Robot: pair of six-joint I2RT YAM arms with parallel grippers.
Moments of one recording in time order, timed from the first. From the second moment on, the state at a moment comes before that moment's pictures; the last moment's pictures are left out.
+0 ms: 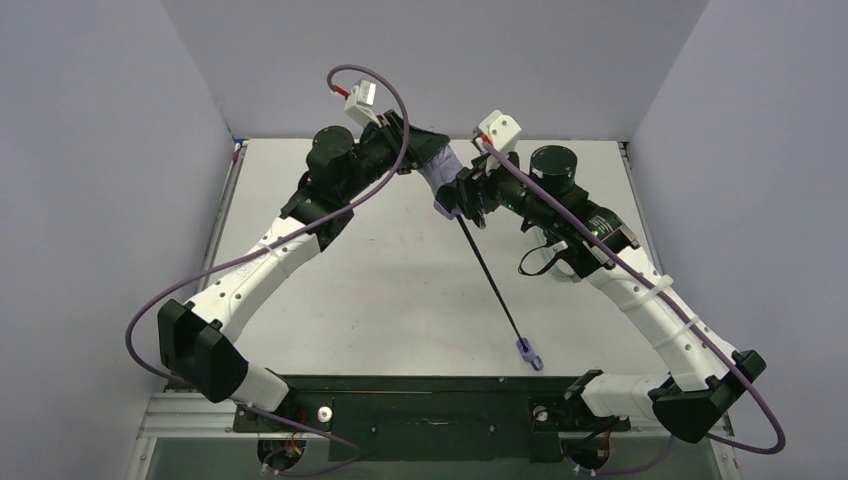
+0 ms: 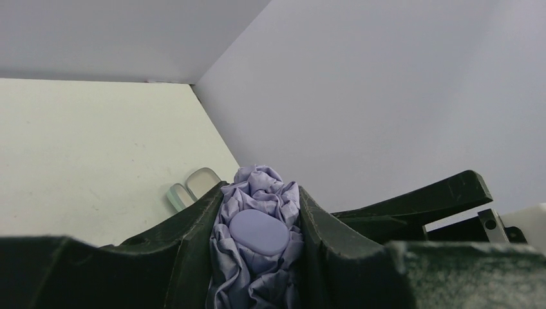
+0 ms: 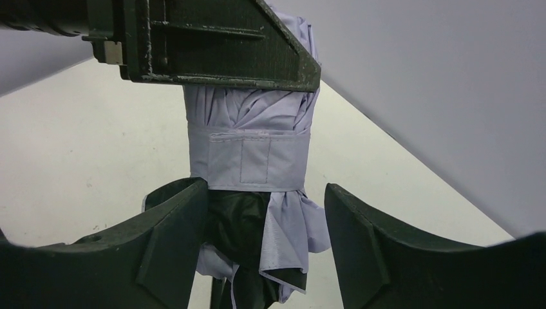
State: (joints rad) left arm -0.58 1.48 1.42 0.17 0.21 -0.85; right arm 0.65 1.24 1.46 -0.39 -0.12 -0.17
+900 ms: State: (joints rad) left arm -0.58 1.47 1.41 0.18 0.19 -0.82; right arm 0.67 1.27 1.45 -0.34 -0.07 -0.14
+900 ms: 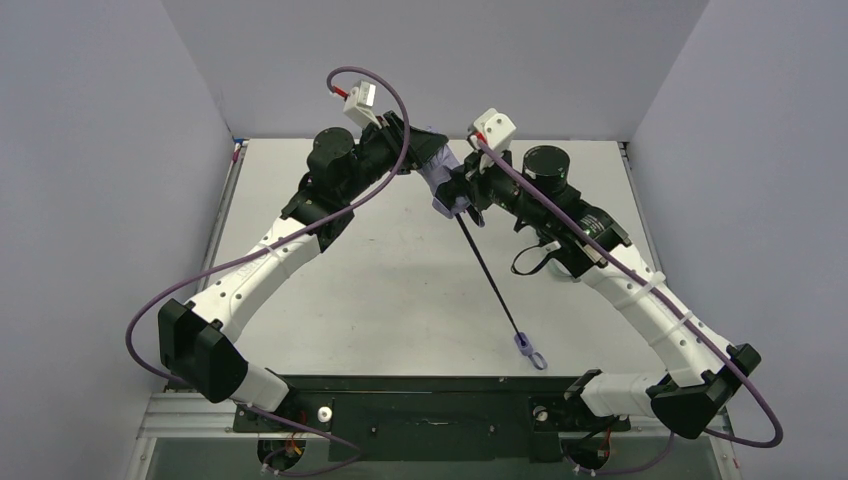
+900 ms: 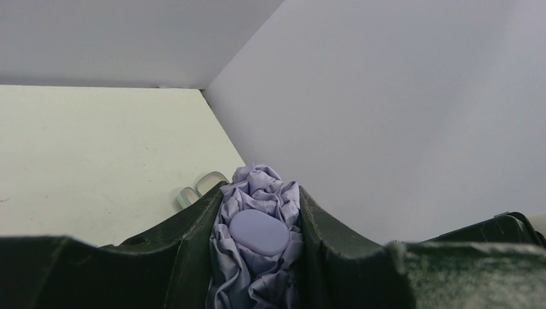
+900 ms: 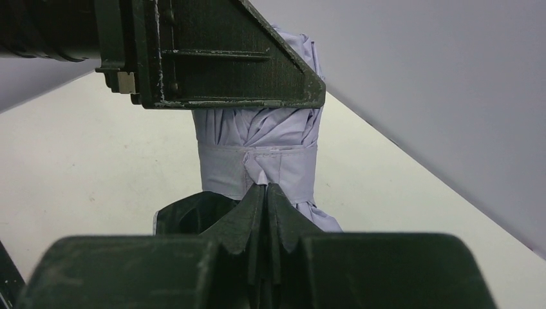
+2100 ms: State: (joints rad) left arm -0.58 1.49 1.40 0.17 0.20 -0.81; right arm 0.72 1.31 1.48 -0.33 0.07 -0.25
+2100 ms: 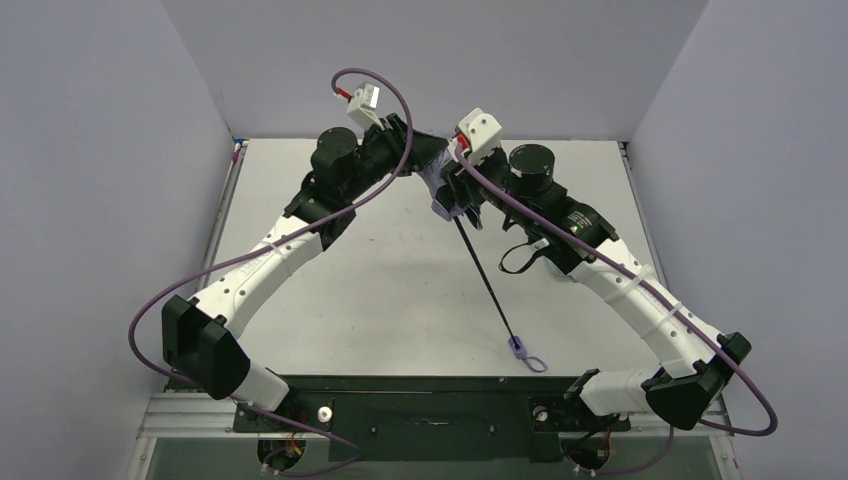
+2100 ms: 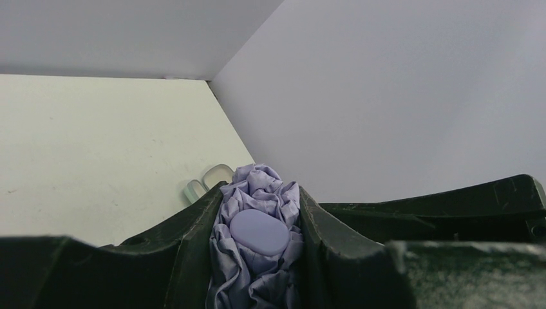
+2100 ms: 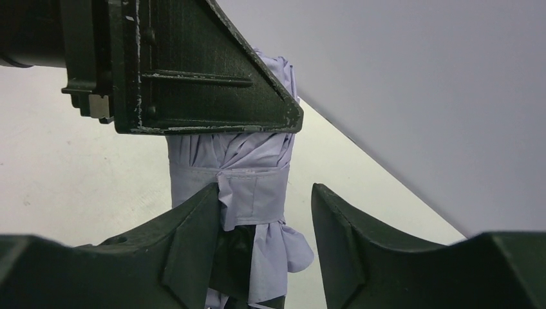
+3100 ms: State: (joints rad) left arm -0.61 1.49 1.40 0.19 0.27 -0.83; right arm 0.61 1.32 1.47 -0.32 0.21 -0.34
